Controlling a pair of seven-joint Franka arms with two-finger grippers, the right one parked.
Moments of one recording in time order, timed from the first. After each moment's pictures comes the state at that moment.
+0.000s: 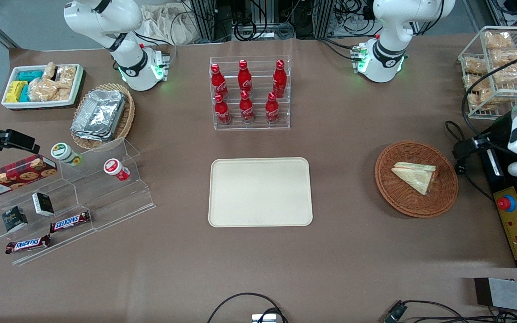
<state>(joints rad) -0.03 0.07 0.06 -1.68 -0.03 1.67 -0.27</state>
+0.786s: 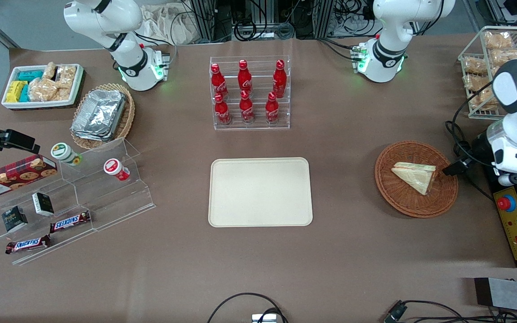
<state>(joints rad) -0.03 0.03 0.13 -2.09 -0.07 2.12 -0.47</state>
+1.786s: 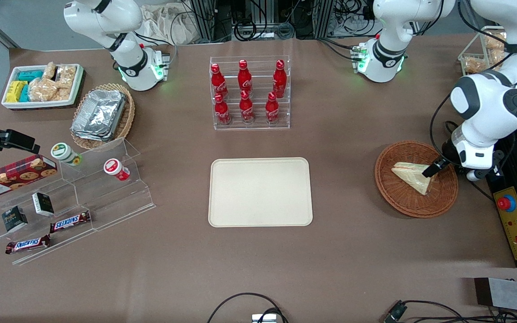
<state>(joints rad) -0.03 0.07 0.13 -2.37 -0.08 2.50 -0.50</state>
